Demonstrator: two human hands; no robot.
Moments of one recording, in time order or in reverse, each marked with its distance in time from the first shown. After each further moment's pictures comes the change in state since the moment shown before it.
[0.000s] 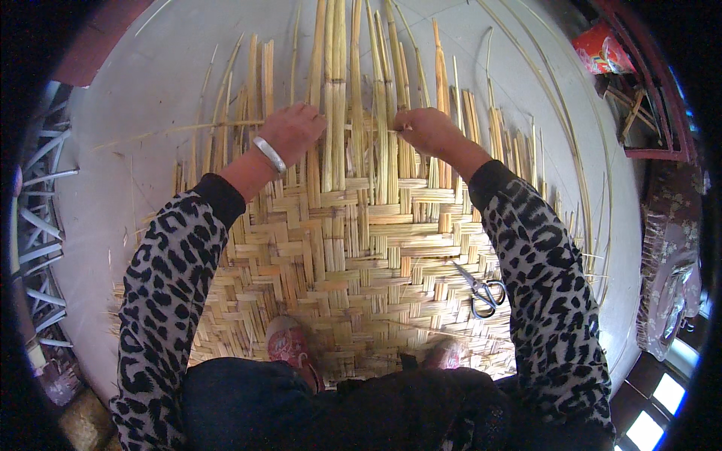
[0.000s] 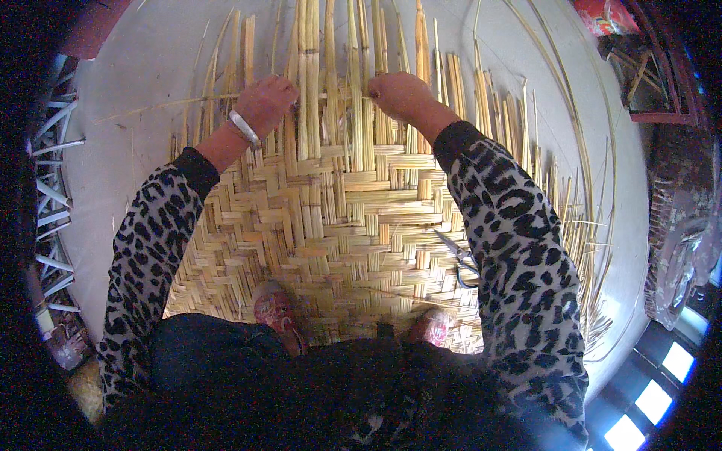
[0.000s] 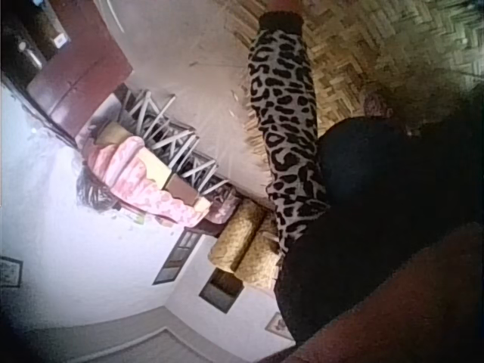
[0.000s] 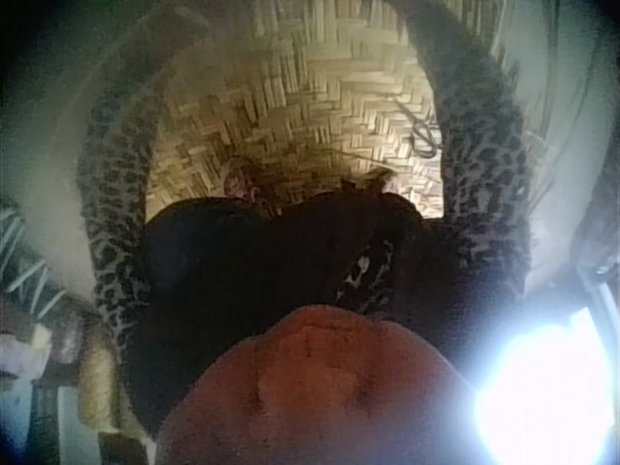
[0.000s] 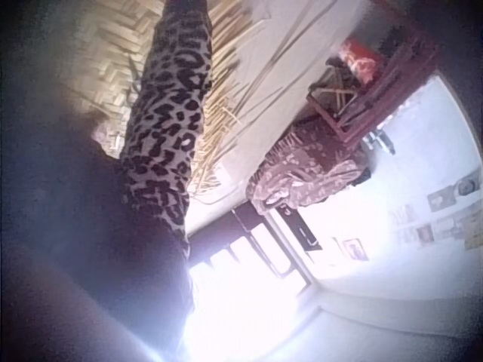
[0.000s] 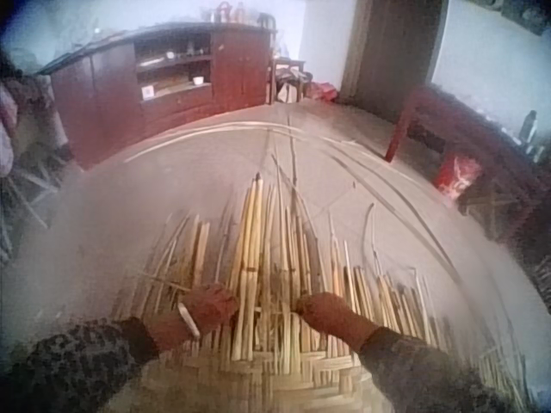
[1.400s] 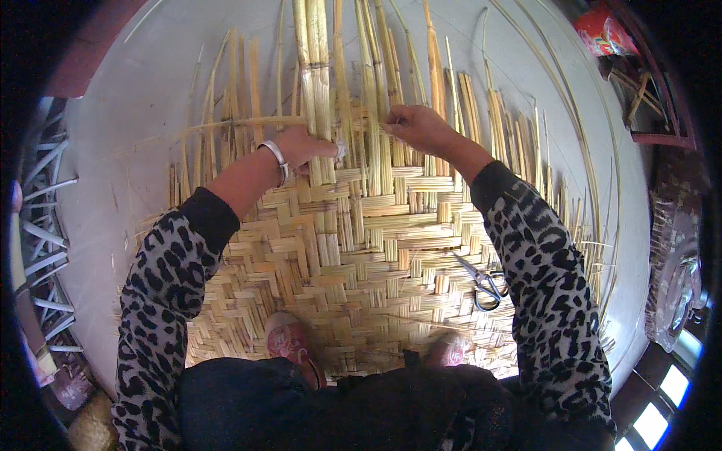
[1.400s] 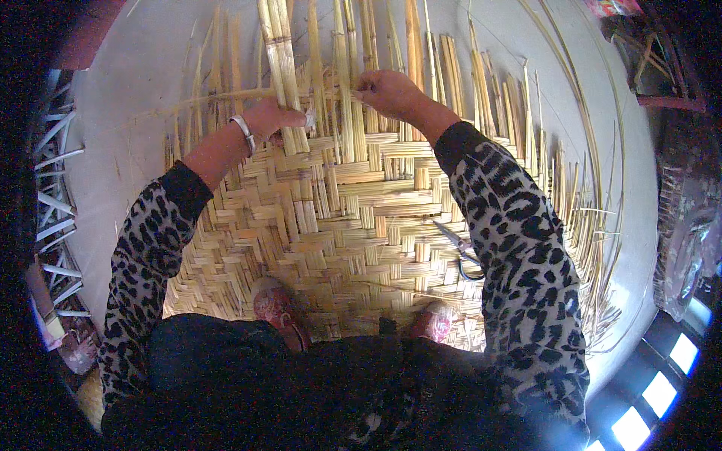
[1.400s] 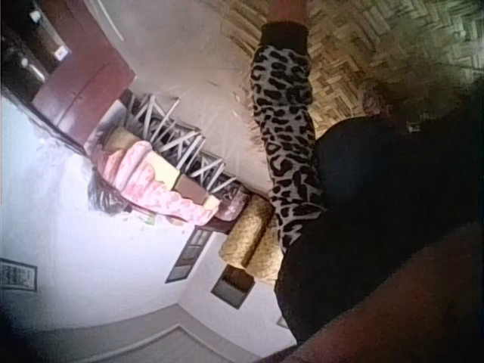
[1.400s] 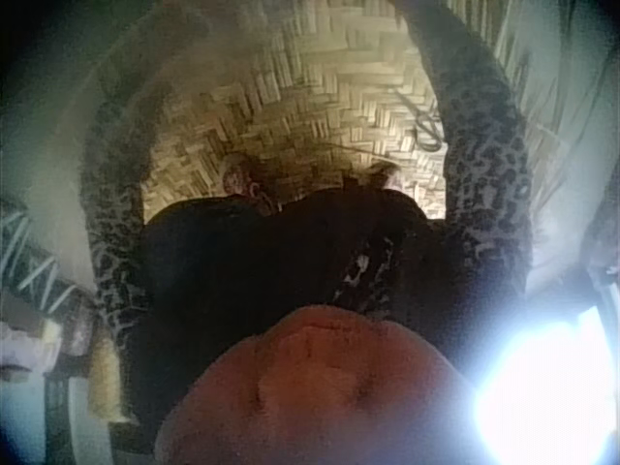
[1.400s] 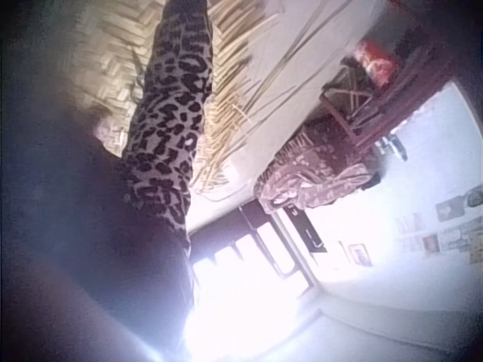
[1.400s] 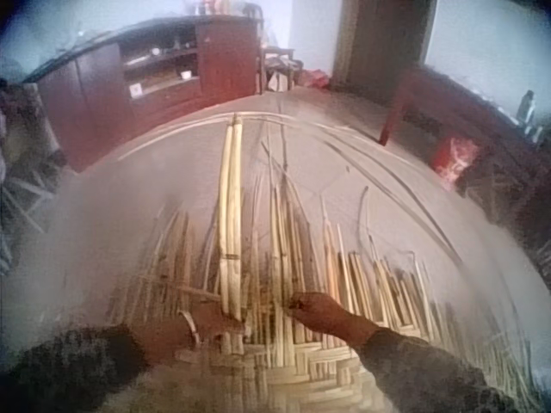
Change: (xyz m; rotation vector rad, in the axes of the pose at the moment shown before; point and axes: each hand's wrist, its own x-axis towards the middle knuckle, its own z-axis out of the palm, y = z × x) left_hand 0.014 0.039 -0.008 -1.358 -0.648 -1.043; right_hand -0.015 0.014 0.026 0.450 -0.008 0.030
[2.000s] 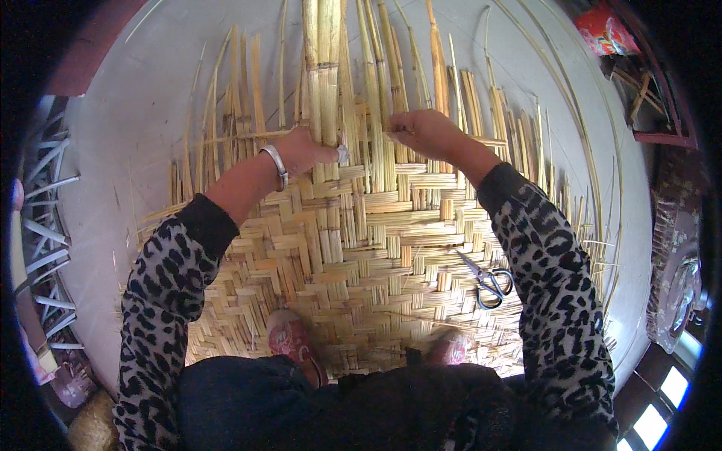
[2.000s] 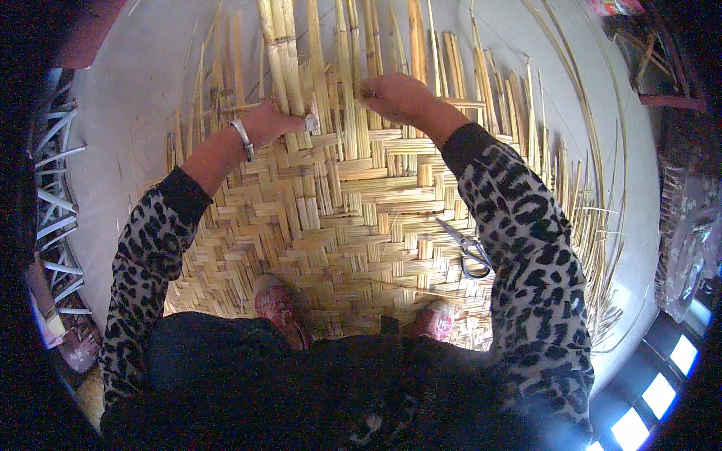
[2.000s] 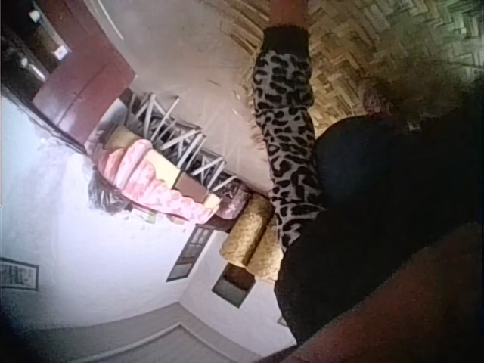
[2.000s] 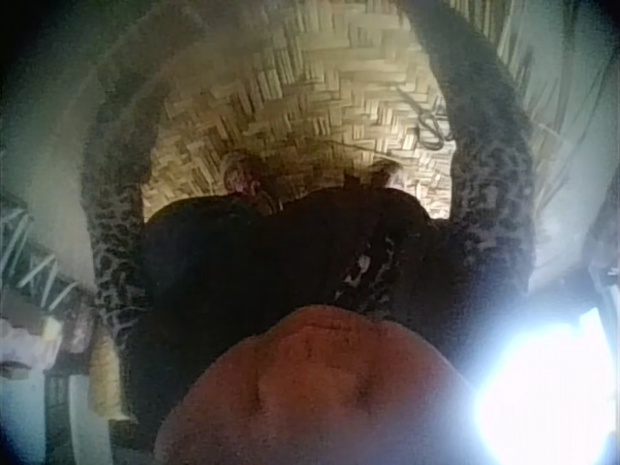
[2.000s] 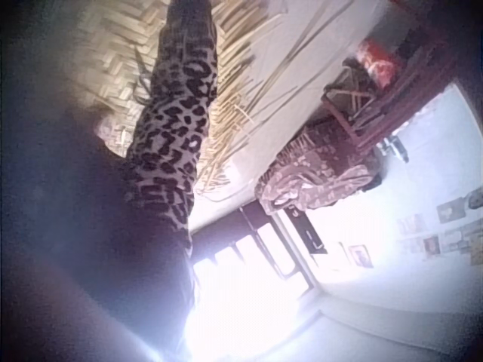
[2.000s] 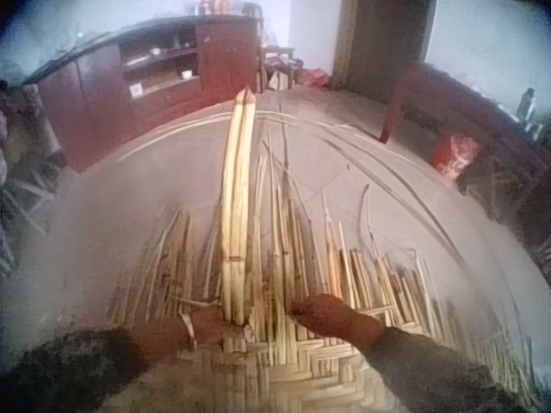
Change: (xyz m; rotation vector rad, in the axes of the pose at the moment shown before) left_hand -0.012 -0.001 0.004 0.166 0.015 0.110; right_hand -0.016 -0.016 -0.005 -0.231 -0.068 -0.058
